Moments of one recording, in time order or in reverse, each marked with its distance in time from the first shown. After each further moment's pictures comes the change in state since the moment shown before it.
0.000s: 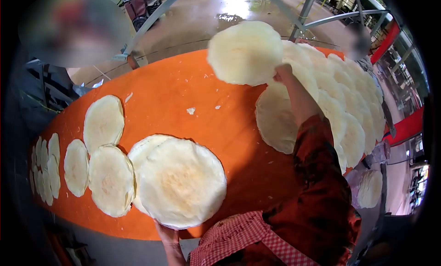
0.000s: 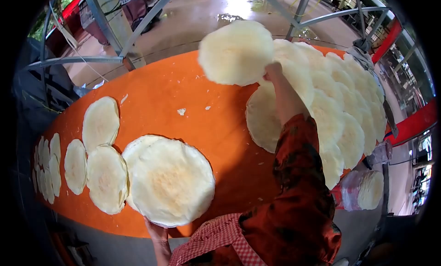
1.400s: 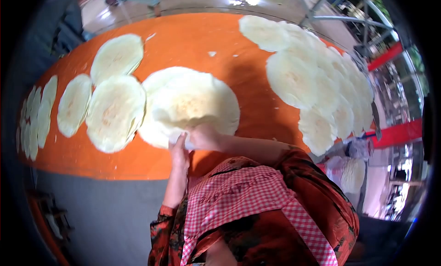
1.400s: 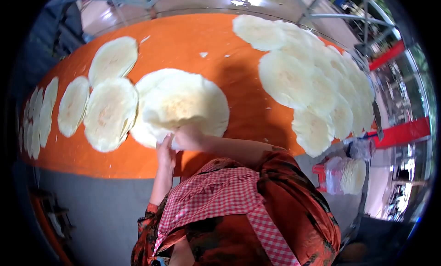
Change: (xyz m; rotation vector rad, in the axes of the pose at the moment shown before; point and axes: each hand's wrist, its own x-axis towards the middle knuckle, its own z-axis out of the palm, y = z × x) left_hand 0.003 0.007 0.018 0.118 -0.022 0.008; right_hand -0.603 0.111 0.202 -0.685 -0.807 -1.132
